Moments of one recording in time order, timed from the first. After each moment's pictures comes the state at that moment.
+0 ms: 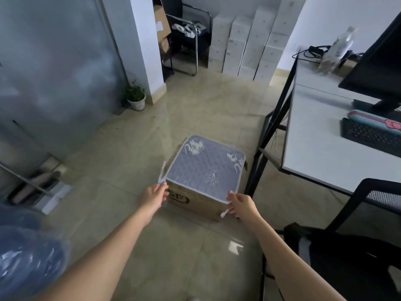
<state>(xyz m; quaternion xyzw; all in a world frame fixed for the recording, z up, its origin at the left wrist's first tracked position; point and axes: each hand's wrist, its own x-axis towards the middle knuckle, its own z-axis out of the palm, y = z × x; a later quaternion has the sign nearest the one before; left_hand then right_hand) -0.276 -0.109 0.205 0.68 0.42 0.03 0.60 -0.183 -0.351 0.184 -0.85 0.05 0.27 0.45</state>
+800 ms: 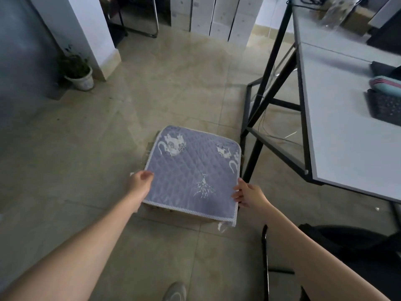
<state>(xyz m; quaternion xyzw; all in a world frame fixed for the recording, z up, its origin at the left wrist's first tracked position) -0.068 -0.023 0.035 0.73 0.41 -0.04 0.55 -0.017 -0.321 0.064 -0.79 0.23 0.30 0.48</state>
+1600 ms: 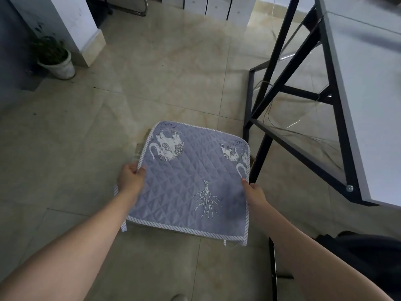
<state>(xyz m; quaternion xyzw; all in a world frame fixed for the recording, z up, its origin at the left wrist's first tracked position) 0.011 0.008 -0.068 0.74 0.45 0.03 0.50 0.040 -0.302 -0.020 -0.77 0.34 0.23 0.48</state>
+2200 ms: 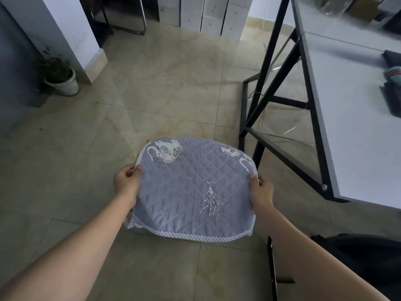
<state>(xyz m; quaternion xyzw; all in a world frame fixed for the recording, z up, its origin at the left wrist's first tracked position) 0.010 0.001 -0.019 0.66 0.41 0.14 0.62 0.040 -0.315 0.033 -0.78 0.29 0.06 0.55</state>
